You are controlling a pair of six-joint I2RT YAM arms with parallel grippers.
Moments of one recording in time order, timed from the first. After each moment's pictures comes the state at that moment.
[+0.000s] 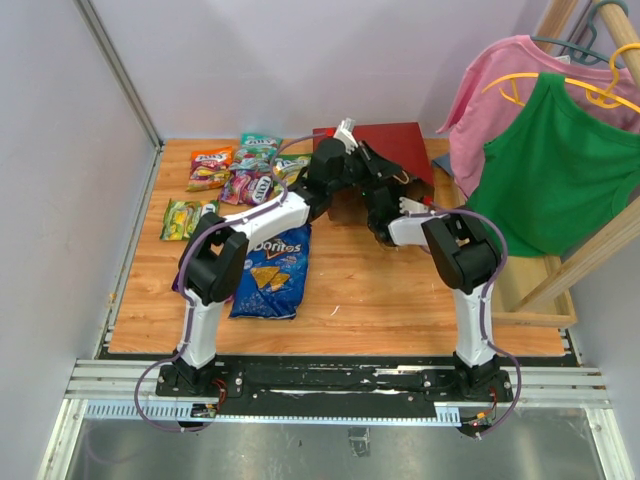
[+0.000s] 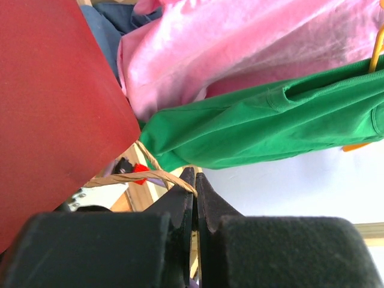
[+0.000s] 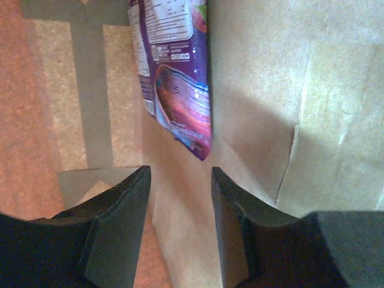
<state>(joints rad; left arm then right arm) -0.68 2.05 1.62 0.39 0.26 -1.08 0.48 2.10 1.17 0.36 0.70 1.73</state>
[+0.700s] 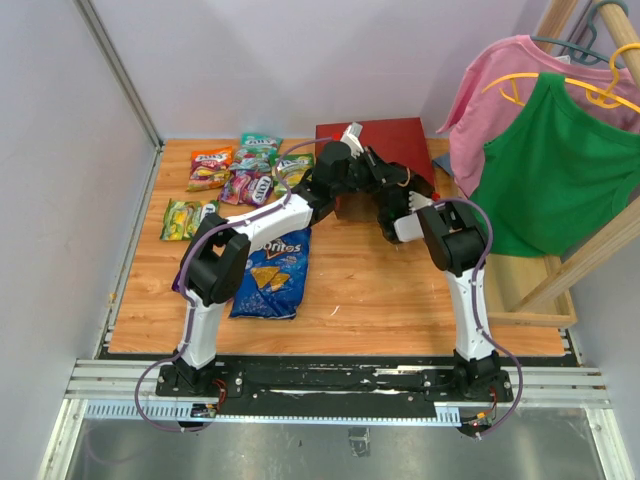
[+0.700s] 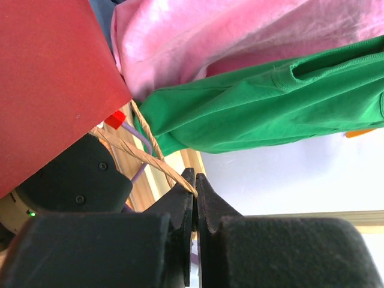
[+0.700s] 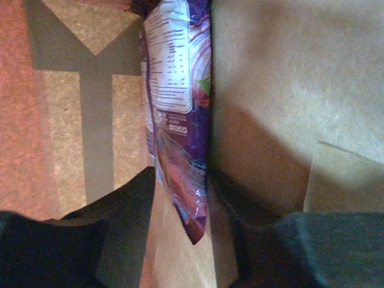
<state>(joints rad) -0.70 2.05 1.62 0.35 0.29 -1.09 0.37 2.31 1.25 0.69 0.68 1.62</state>
